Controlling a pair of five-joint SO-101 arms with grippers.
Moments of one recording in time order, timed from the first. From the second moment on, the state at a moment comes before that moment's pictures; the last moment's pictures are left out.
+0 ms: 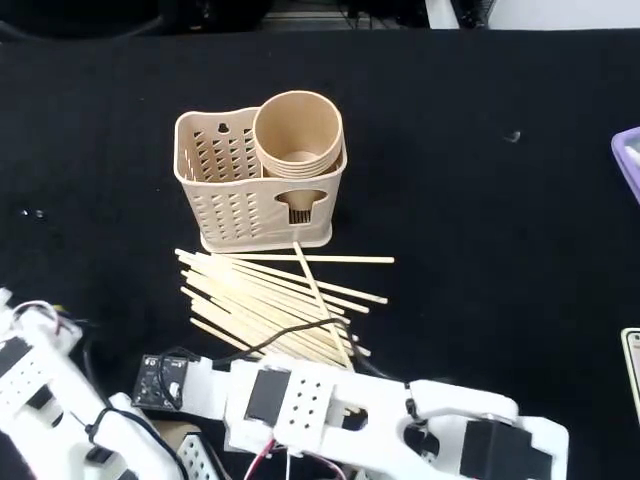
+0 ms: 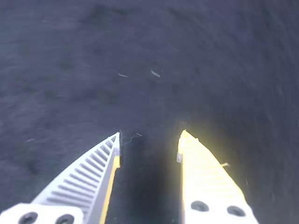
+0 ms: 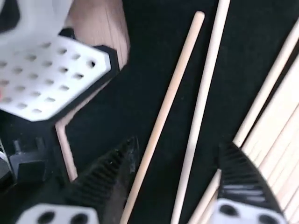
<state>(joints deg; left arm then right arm) -55.4 -50.9 73.0 46.3 8.8 -74.2 -23.5 56.2 56.1 11.1</state>
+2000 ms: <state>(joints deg) -67.7 -50.9 72.3 43.6 23.7 -65.1 -12.6 51.2 57.3 17.8</state>
